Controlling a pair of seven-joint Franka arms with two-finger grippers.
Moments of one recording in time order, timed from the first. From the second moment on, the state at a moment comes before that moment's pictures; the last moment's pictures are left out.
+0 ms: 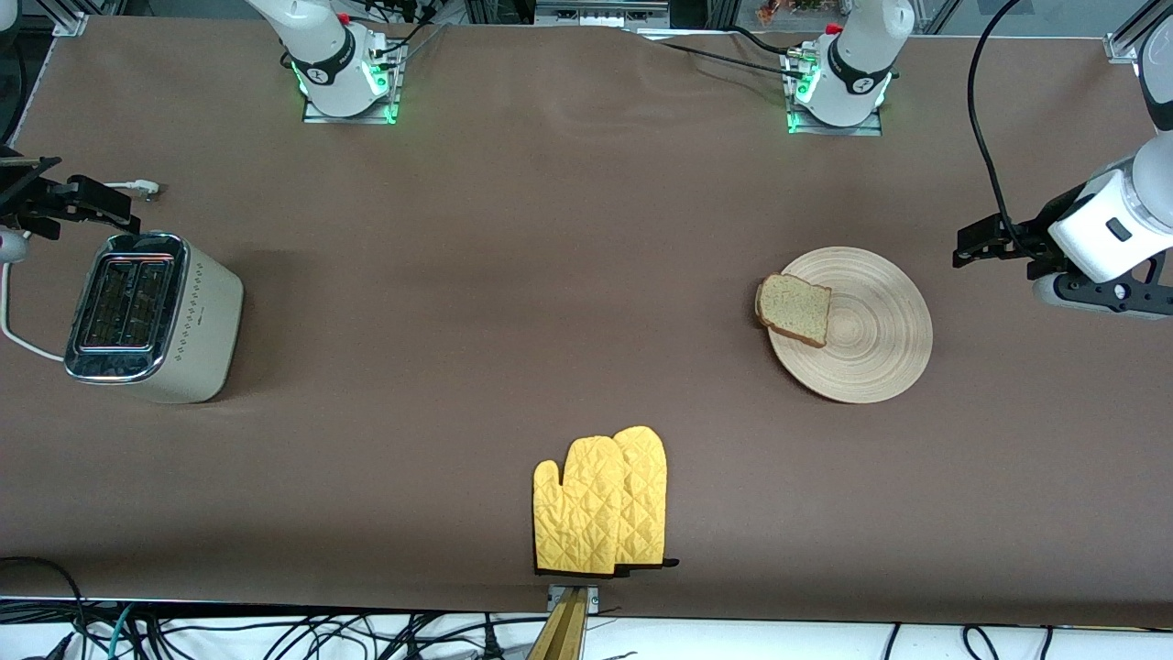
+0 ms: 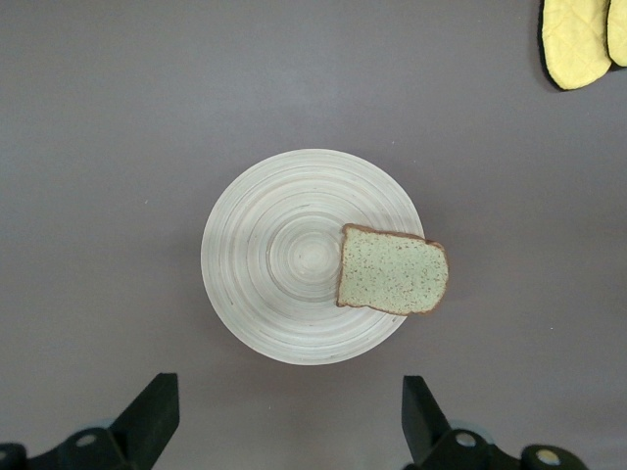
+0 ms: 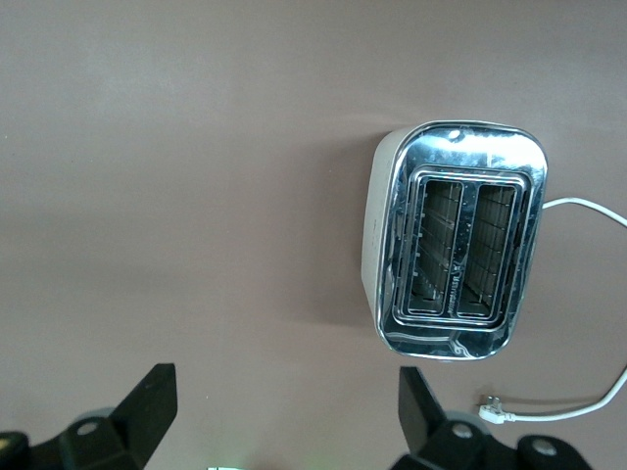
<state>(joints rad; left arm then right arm) 0.04 0.14 -0.07 -1.54 -0.05 1.56 0.08 -0.03 0.07 -0.04 -1.56 -0.01 1.53 -0.14</state>
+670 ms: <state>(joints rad) 0.04 0.14 -0.08 -1.54 -0.08 1.55 0.09 -0.03 0.07 -0.04 -1.56 -0.01 1.53 -0.14</state>
